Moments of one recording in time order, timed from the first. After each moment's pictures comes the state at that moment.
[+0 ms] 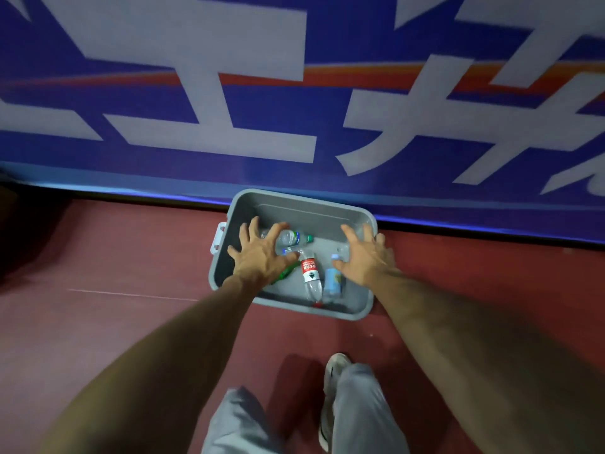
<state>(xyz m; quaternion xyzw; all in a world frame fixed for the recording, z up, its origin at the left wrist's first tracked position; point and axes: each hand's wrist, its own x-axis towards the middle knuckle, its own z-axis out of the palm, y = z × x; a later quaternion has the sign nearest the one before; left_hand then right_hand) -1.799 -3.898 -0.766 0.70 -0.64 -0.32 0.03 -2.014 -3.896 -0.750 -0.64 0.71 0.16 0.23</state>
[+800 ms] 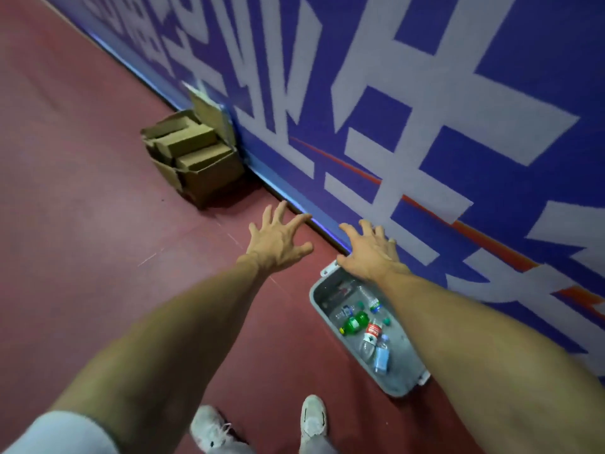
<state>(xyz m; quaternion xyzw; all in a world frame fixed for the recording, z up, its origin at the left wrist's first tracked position) -1.634 -3.766 -0.470 0.84 -0.50 -0.17 0.08 -1.804 -3.879 -0.459 -0.89 0.41 0.14 0.13</state>
